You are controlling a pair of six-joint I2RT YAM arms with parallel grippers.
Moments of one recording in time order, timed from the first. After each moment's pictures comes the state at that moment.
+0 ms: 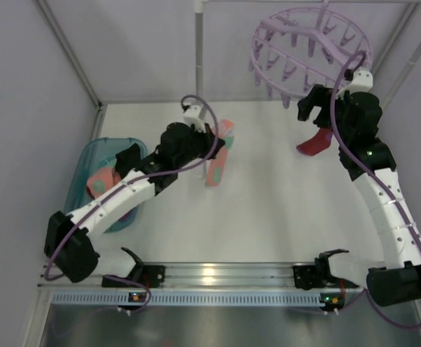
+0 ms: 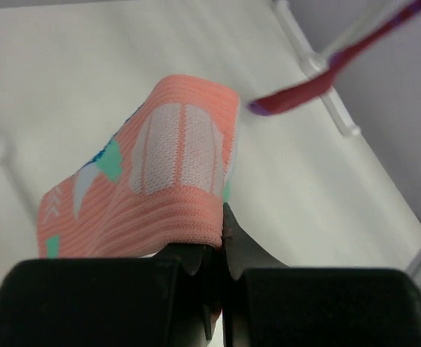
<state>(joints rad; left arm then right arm) -0.70 1.39 1.12 0.04 0.07 -0.43 0.19 1.15 1.33 -0.33 0.08 0.26</state>
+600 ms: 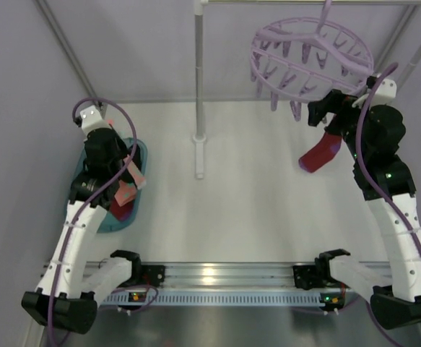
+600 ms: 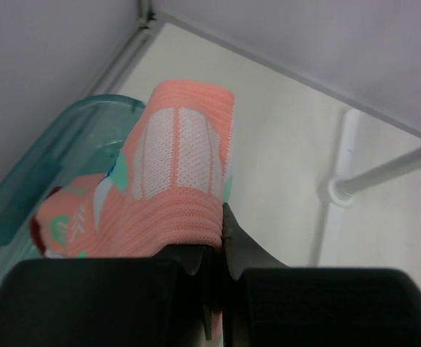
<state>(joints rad) -0.19 0.94 1.08 -0.43 -0.43 -0.38 0.19 0.99 1.33 -0.42 0.10 0.32</state>
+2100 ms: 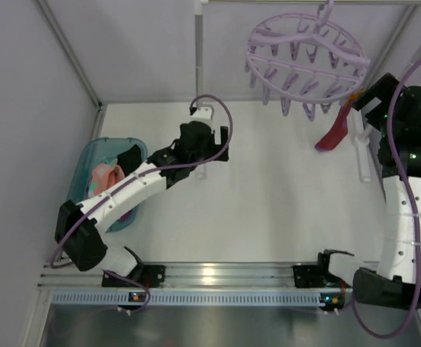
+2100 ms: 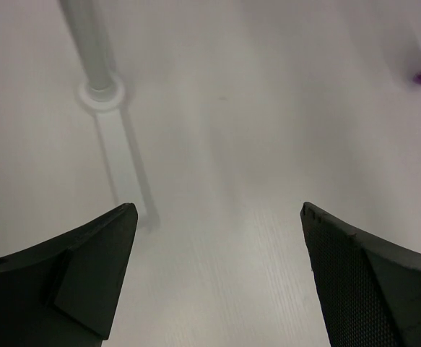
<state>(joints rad) -0.73 1.43 1.28 -0.33 -0.37 -0.40 -0.11 1.11 1.54 -0.66 0.20 0.45</state>
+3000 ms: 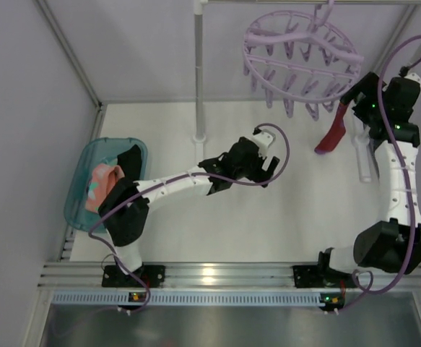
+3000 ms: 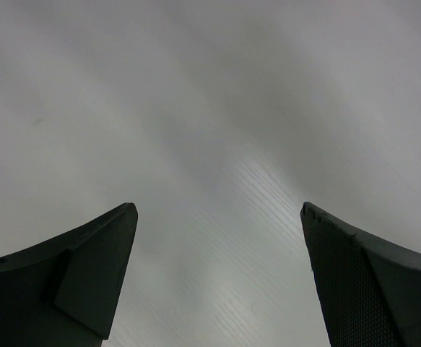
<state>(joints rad) -0.95 1.78 1.36 -0.09 -0.12 -0.19 -0.23 1.38 1.49 -0.48 -0.07 0.52</state>
